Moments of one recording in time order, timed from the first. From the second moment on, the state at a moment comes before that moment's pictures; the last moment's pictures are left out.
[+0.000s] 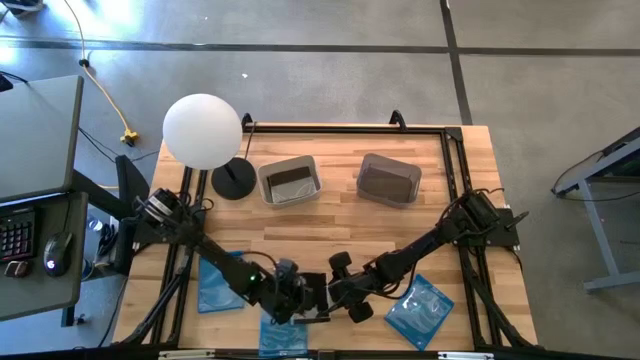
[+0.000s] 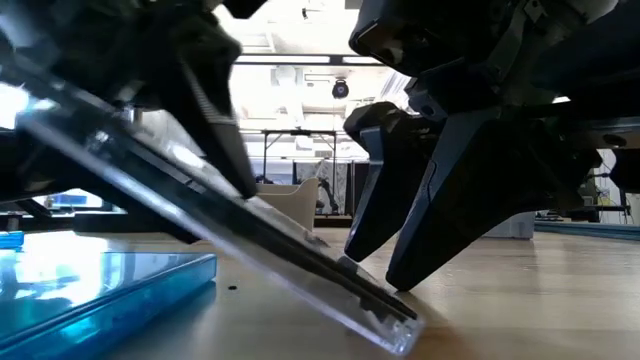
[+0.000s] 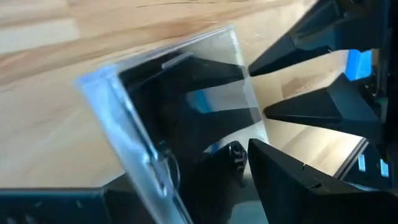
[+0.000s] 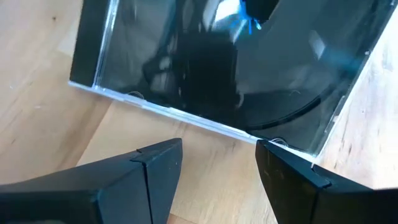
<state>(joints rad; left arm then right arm) -0.63 1.88 1.13 -0.18 -0.44 -1.78 0.49 2.02 1.16 -0.04 0.20 0.02</state>
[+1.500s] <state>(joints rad) -0.61 1.88 1.13 -0.10 -0.44 -1.63 0.64 1.79 1.16 -0.60 0.76 0.21</state>
